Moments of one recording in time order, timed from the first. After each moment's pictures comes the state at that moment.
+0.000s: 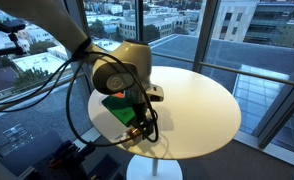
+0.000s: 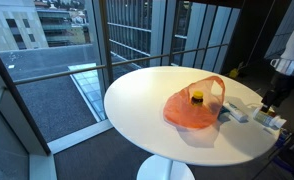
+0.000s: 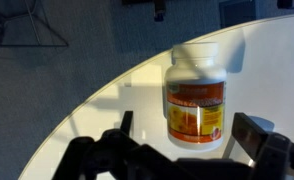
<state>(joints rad) -0.14 0.00 -0.16 -2.60 -0.05 2.54 -0.13</state>
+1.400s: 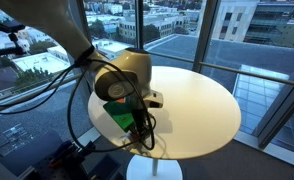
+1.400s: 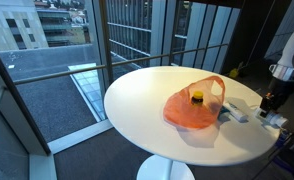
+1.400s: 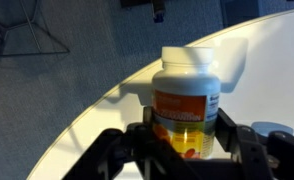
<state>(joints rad) -0.14 0.06 -0.16 -2.61 -0.05 2.60 -0.08</state>
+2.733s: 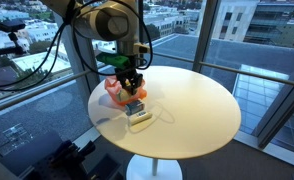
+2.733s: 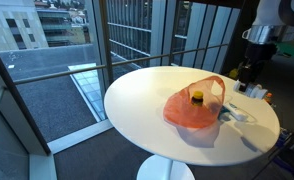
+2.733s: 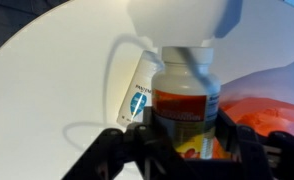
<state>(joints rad) 0.00 -0.05 0.00 -2.33 -0.06 2.20 -0.01</state>
